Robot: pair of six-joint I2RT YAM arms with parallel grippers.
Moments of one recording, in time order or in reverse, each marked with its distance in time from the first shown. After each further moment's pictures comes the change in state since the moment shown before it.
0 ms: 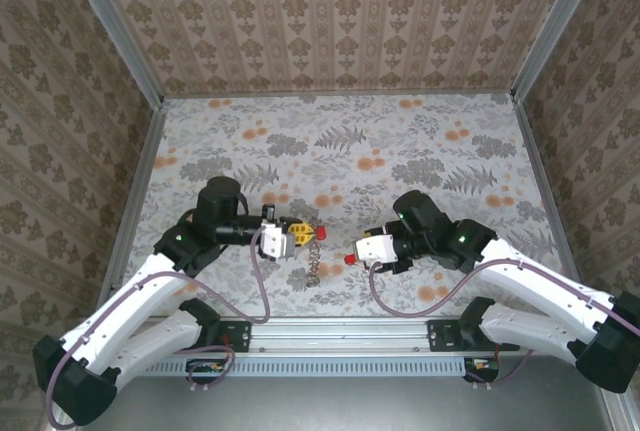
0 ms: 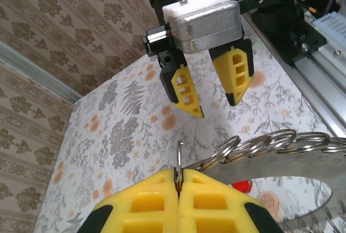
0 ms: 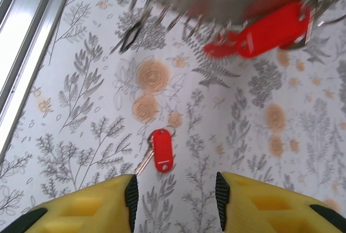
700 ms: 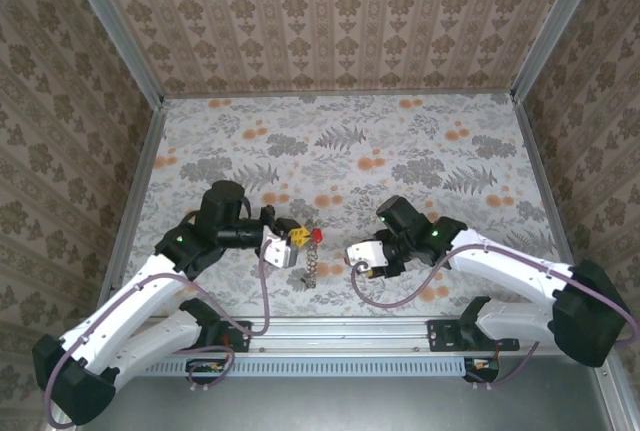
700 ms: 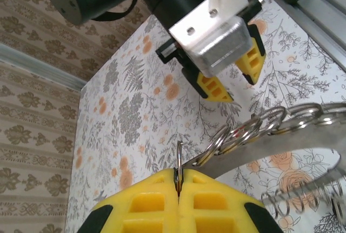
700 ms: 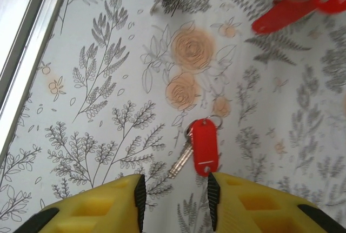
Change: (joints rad) left arm -0.011 -0.002 -0.015 -0.061 -0.123 0.182; right arm -0.002 0.210 -0.050 0.075 -0.022 0.000
